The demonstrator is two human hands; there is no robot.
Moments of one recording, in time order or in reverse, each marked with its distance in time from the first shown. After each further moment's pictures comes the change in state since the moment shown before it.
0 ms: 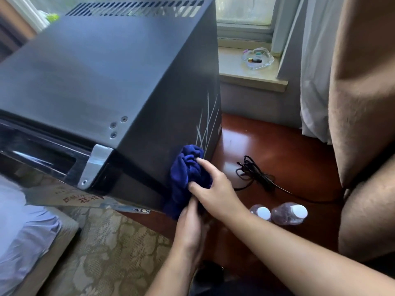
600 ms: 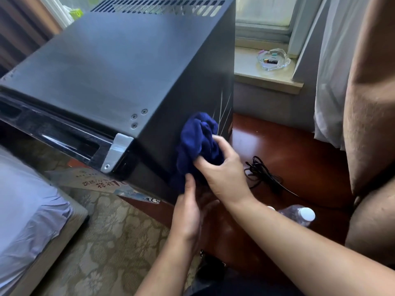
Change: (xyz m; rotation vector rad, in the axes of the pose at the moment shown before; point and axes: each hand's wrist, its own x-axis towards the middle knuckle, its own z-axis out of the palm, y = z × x) left_hand -0.024 0.035 0.006 0.029 -0.044 0.205; right_hand 0.010 -0.035 0.001 0.206 0.145 -0.162
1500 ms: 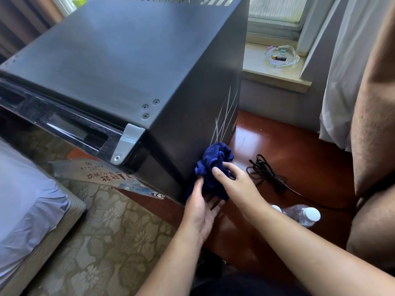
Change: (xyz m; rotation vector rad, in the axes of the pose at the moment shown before) left_hand 0.036 -0.033 -0.009 -0.185 0.121 -0.338; right_hand -0.010 0.053 -0.023 -0.061 -0.126 0.334
